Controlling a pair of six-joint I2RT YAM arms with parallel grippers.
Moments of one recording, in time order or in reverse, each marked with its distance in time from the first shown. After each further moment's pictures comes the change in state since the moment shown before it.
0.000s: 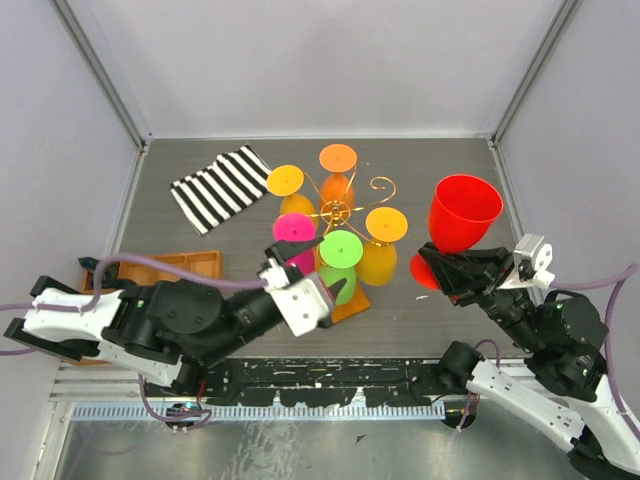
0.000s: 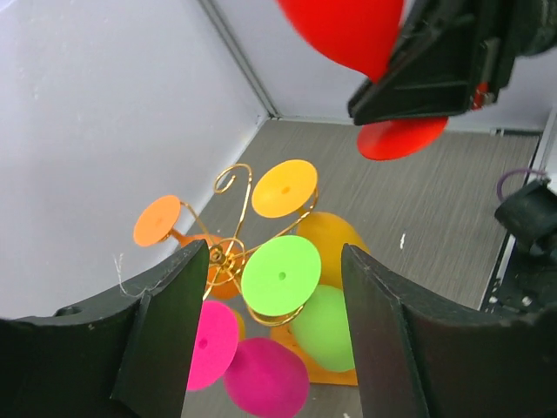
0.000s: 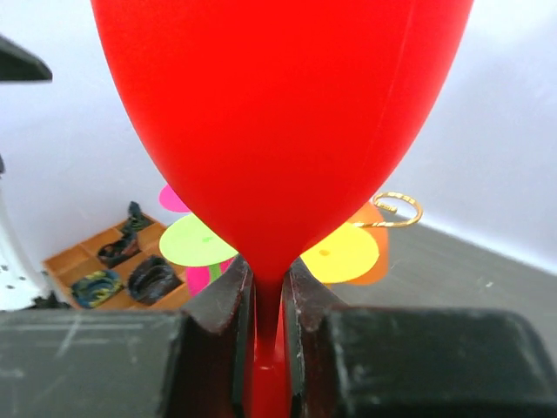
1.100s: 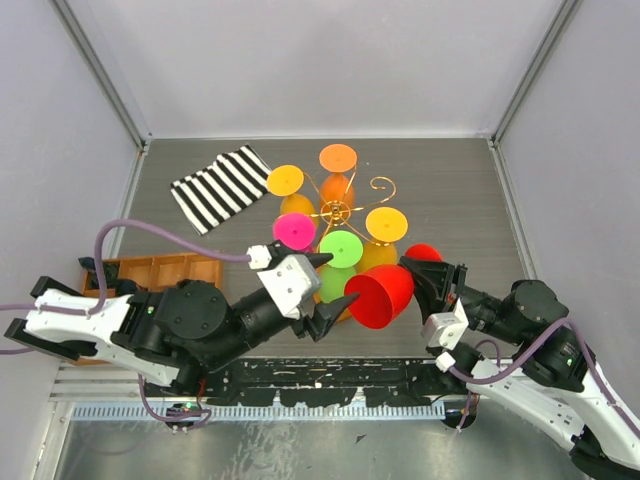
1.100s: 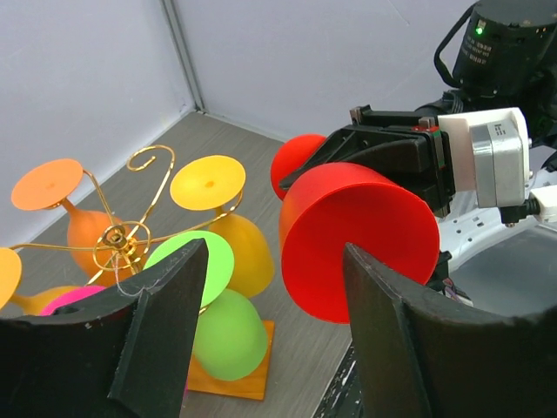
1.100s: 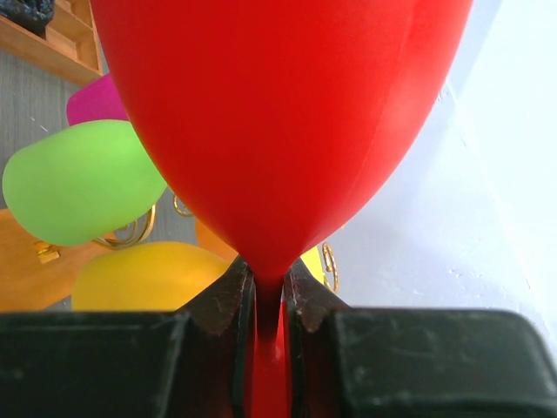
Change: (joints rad) left arm 0.000 -0.048 -0.092 0.098 0.005 -0.377; right arm -0.001 0.048 -0.039 -0.193 -0.341 -1.199
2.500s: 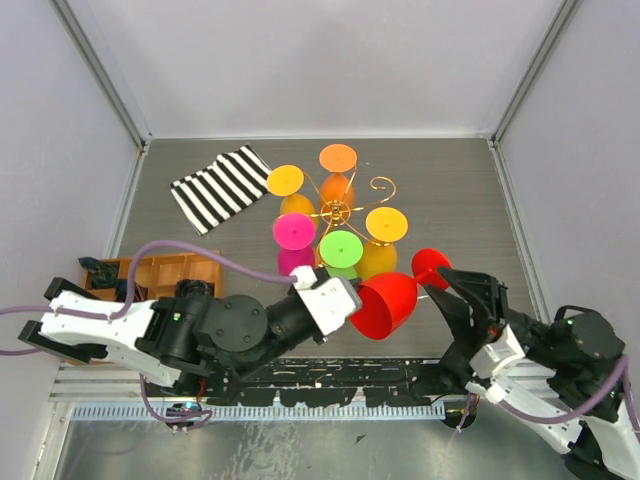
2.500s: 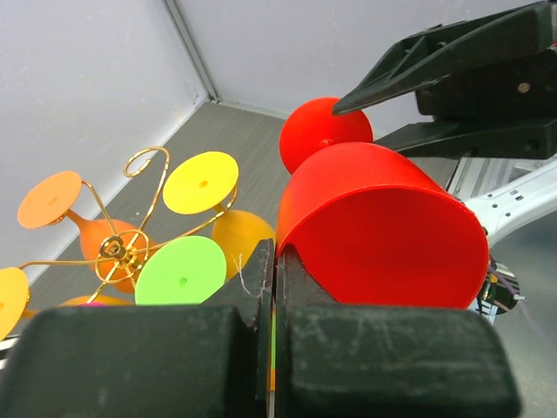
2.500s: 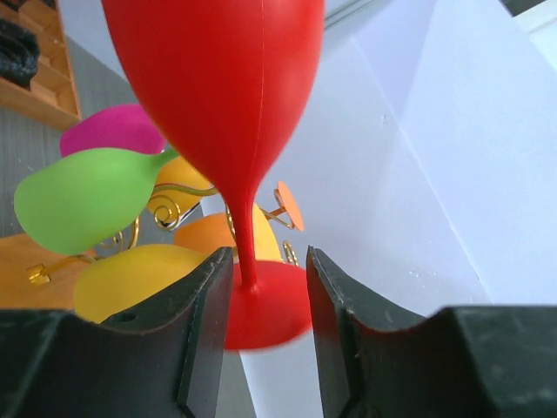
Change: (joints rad) left arm 0.000 0.121 0.052 -0.044 -0.016 0.074; right arm -0.001 -0.138 0.071 -0.091 -0.034 0.025
